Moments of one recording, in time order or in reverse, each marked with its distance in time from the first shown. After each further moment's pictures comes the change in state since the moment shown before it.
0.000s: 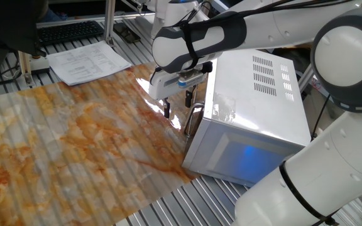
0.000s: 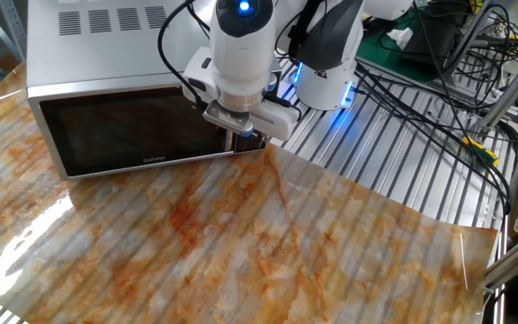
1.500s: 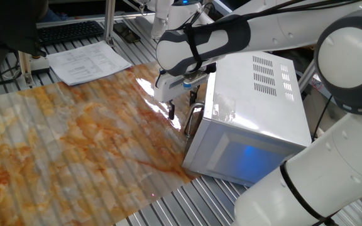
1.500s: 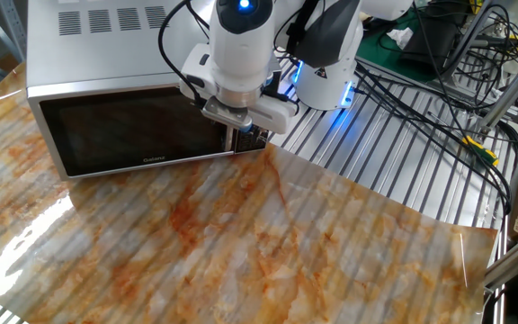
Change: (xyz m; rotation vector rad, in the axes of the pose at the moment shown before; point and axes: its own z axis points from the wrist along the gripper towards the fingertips) arm 0.009 -0.011 0.004 0.027 0.014 -0.051
